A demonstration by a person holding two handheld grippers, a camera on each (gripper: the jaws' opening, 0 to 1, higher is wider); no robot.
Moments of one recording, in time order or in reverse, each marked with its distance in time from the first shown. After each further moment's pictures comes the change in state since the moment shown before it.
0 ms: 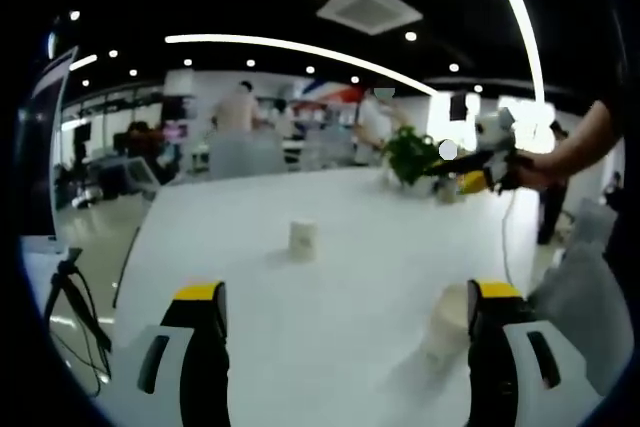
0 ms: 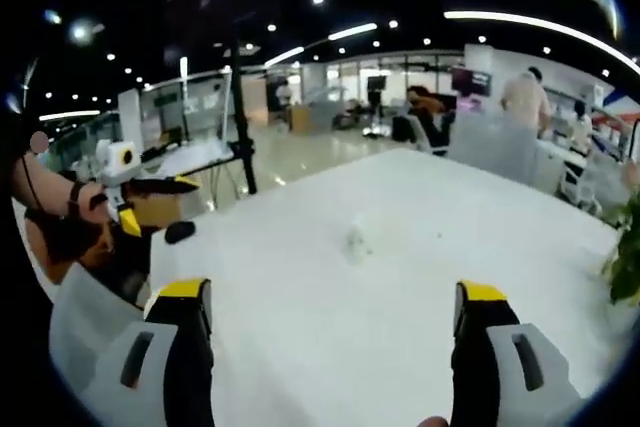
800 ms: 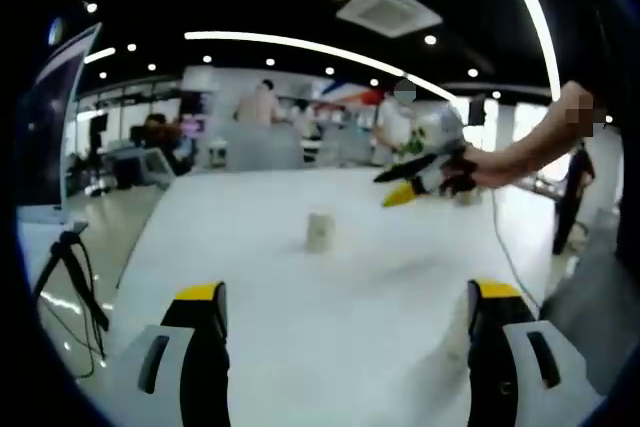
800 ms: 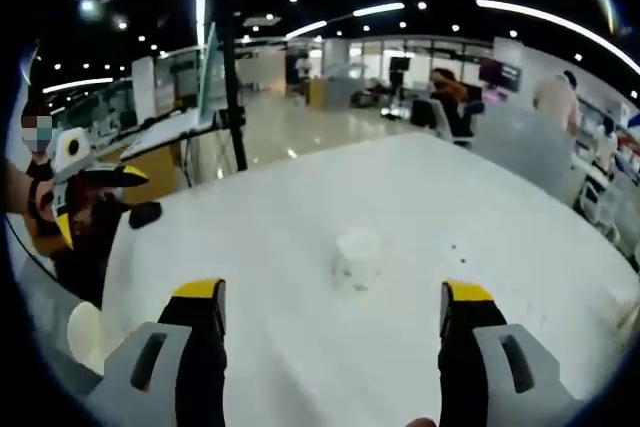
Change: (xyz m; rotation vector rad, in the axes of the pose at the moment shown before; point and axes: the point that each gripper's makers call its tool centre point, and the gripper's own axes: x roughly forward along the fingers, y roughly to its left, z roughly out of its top) left arm 0.008 0.014 -0.017 -0.043 -0.009 0.073; right arm 0.153 -0.035 0.008 -0.100 0.124 0.063
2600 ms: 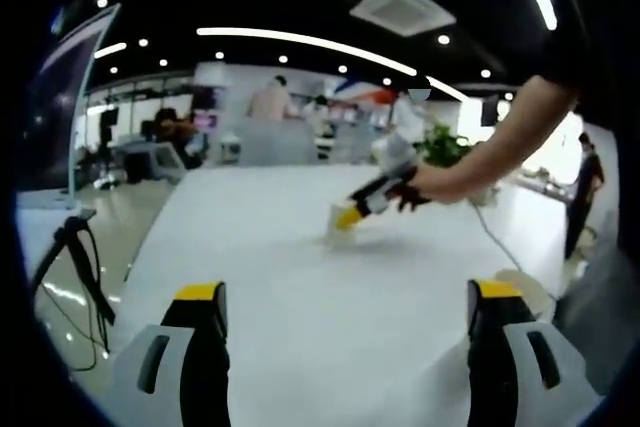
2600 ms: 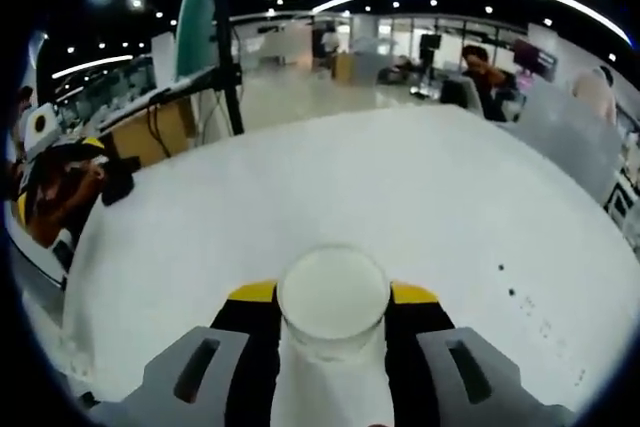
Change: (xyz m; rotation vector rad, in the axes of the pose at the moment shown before) left arm 0.002 0.027 -0.013 -0.016 0.004 0.049; right arm 0.106 -0.026 -0.024 -0.046 0.098 0.107
